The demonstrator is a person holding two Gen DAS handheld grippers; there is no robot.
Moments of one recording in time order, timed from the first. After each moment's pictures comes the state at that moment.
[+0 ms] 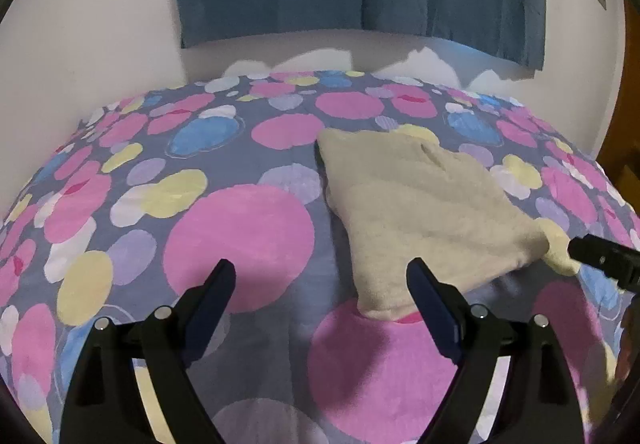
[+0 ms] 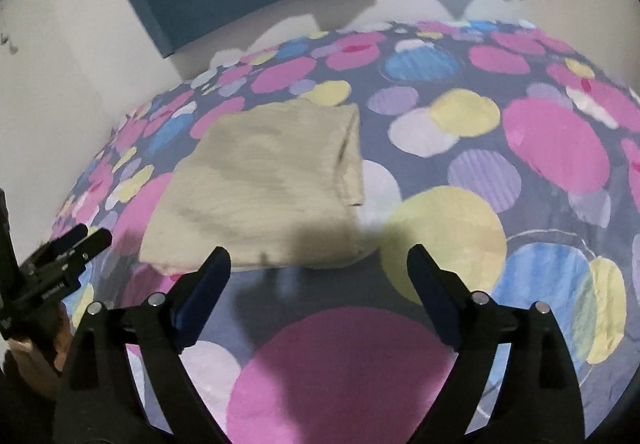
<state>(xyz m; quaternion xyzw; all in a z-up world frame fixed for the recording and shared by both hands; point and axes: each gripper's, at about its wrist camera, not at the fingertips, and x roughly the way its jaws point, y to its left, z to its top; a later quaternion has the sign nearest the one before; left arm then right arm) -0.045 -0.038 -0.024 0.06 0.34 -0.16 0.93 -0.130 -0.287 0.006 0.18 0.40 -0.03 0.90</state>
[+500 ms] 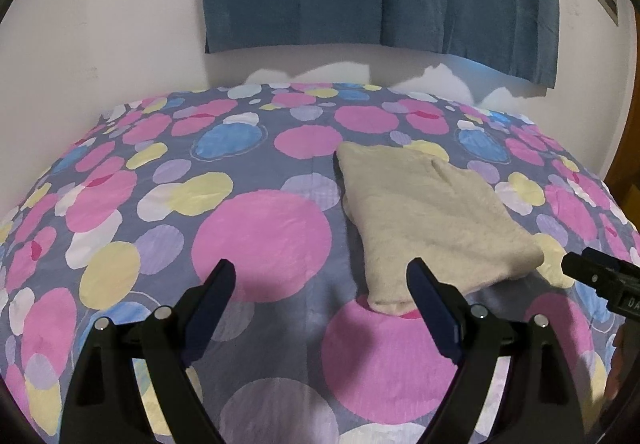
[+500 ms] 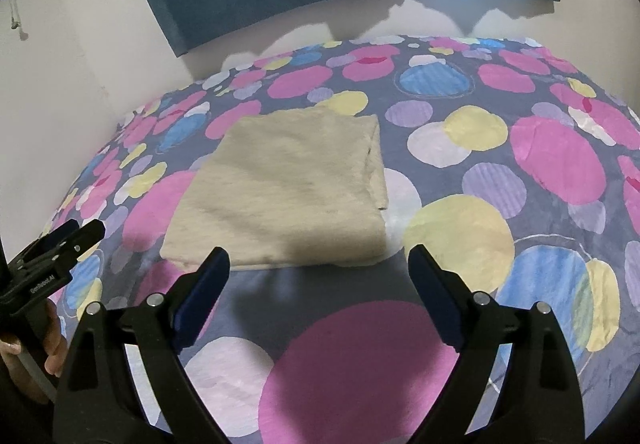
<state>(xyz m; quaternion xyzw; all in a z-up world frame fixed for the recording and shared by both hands) -0.064 -0.028 -0.007 0.04 0.33 -0.14 0.93 -0.139 -0.265 0.023 0.17 0.39 -0.03 0.91</state>
